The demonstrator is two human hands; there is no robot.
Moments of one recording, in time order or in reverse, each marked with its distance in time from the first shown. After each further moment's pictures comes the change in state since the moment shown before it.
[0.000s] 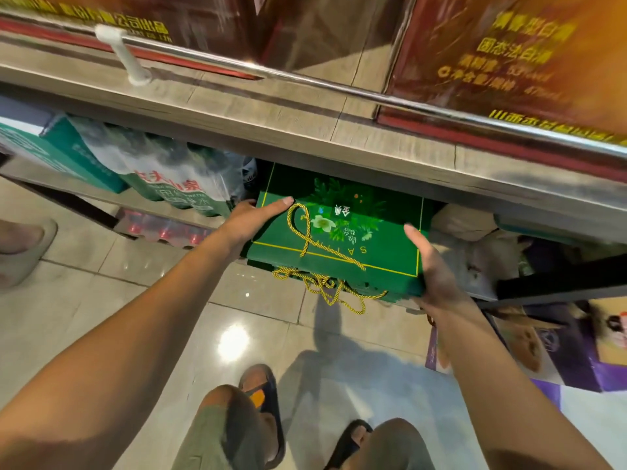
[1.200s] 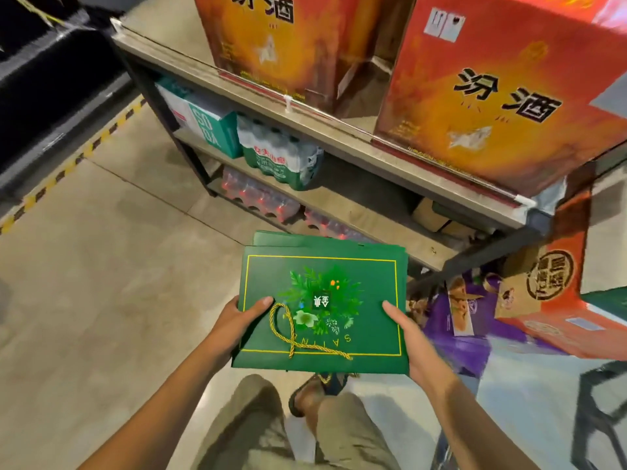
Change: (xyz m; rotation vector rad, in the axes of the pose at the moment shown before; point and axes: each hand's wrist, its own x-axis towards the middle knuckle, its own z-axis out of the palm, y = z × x) left_hand -0.487 -0.108 0.045 -0.320 0.234 -0.043; right_hand -0.355 0.030 -0.017 -0.155 -0.037 0.327
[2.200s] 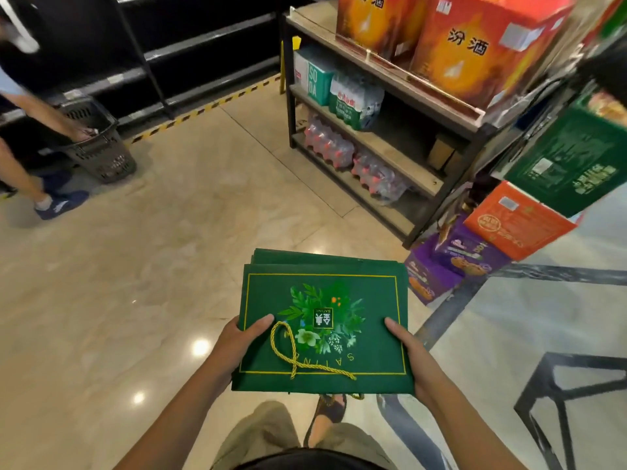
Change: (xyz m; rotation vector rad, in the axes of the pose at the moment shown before) left_hand -0.603 -0.419 0.134 -0.252 0.279 0.017; right_hand -0.430 0.365 -0.286 -0.289 -0.265 0.002
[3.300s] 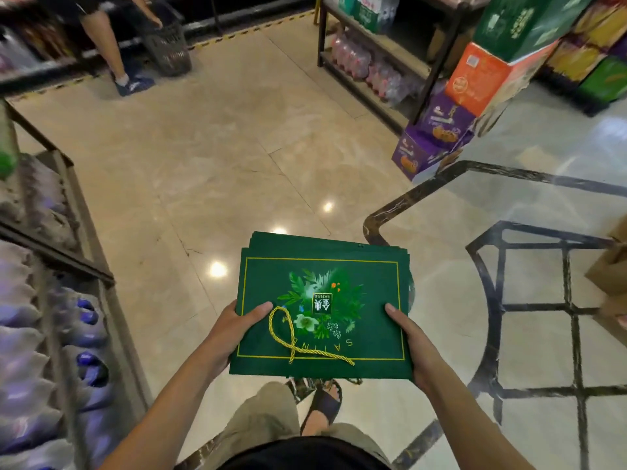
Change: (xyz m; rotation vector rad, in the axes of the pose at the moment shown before) left_hand -0.680 -0.562 0.031 -0.090 0.025 0.023; right_hand -0.571 0.567 -0.264 -0.152 -0.041 0.032
